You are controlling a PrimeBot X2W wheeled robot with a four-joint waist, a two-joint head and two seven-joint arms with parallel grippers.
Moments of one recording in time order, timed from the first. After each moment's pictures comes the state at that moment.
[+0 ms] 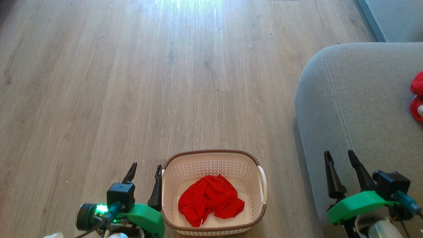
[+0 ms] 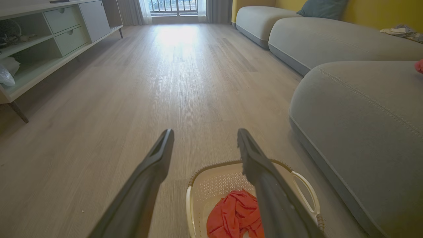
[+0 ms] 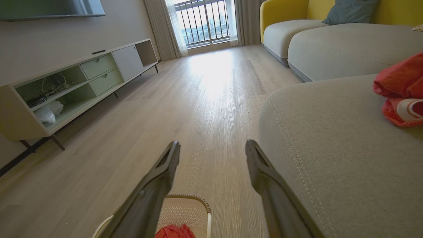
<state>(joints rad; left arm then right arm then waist) -0.03 0.05 -0.25 0.31 -0.15 0.11 -0.26 0.00 -0.12 0.03 0.30 0.33 0.13 -0.25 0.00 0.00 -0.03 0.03</state>
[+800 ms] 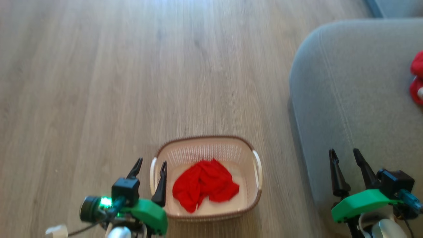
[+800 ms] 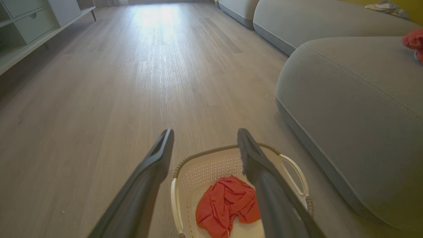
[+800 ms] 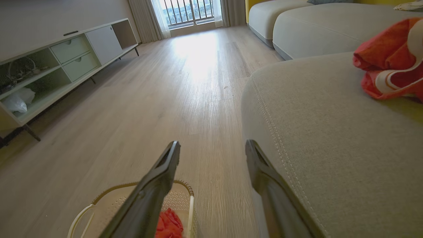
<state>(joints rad) -0.04 0.05 -0.26 0.32 -0.14 0.08 -0.26 -0.01 -0.12 0.00 0.31 0.31 0.13 -0.25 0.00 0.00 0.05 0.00</state>
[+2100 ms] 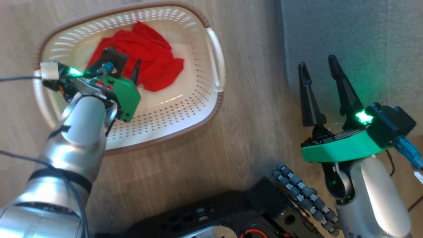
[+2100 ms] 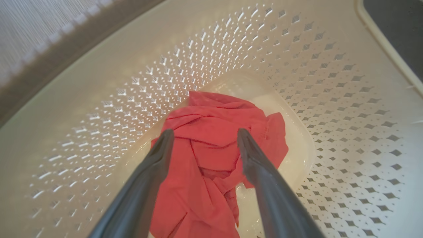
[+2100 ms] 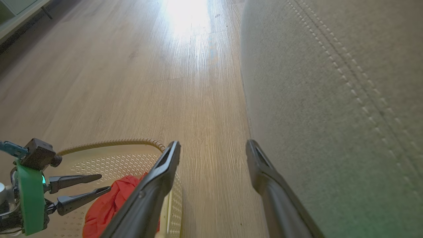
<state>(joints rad) -0.93 0.10 -0.36 1.11 0.05 -0.06 -0.26 -0.26 -0.05 0.14 0.00 0.28 0.13 -0.25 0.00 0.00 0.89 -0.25</state>
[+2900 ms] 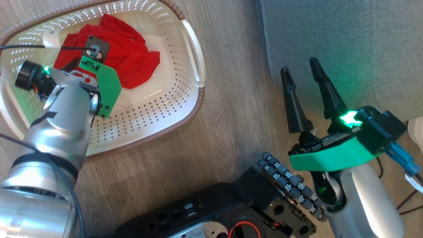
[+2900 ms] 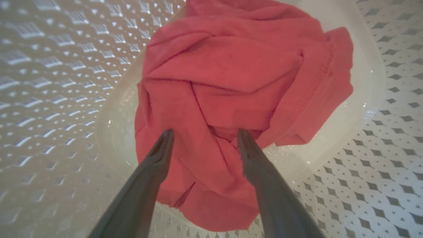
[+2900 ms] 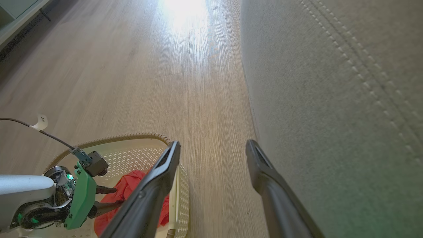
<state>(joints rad) -1.06 0.13 -0.41 1.30 0.06 0.04 0.04 -0.25 -0.05 0.23 -0.06 0.34 0.13 -0.25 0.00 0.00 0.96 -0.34</state>
